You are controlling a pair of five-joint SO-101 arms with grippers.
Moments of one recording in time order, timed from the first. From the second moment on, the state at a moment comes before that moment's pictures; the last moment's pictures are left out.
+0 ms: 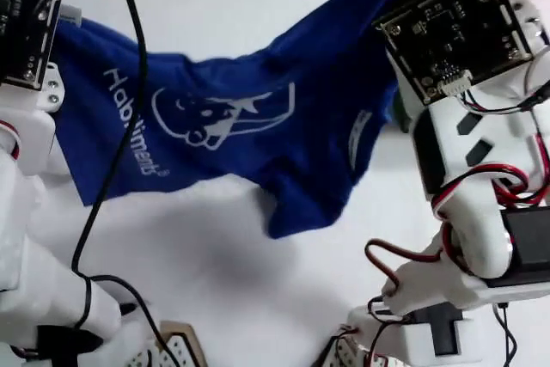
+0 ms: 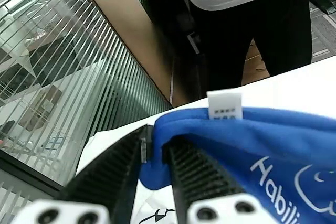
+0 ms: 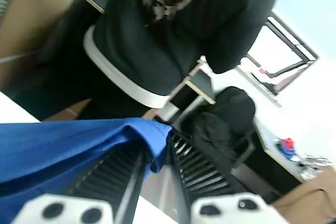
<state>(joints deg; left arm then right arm) -16.7 -19.1 -58.2 101.3 -26.5 -7.8 -8.0 -72.6 88.8 39.9</state>
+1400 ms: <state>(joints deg) -19.8 -54.4 -20.6 100.7 -25.5 -4.5 -27.9 -72.8 87.5 42.4</state>
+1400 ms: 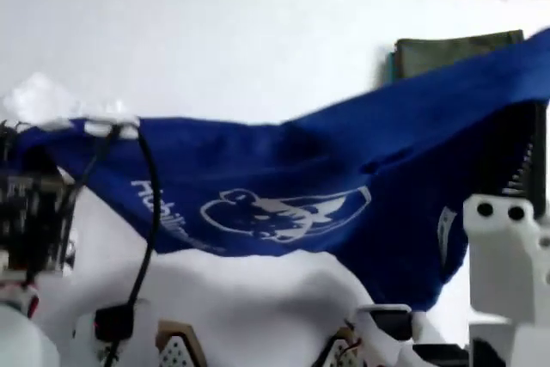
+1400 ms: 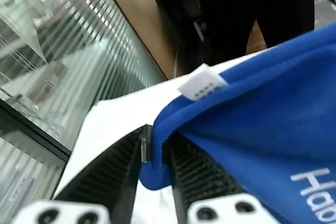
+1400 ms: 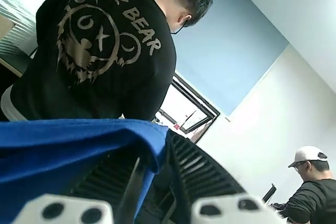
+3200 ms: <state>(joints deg) -15.9 12.8 -17.8 79.7 -25.5 -10.5 6.5 -11.3 61.9 38.7</state>
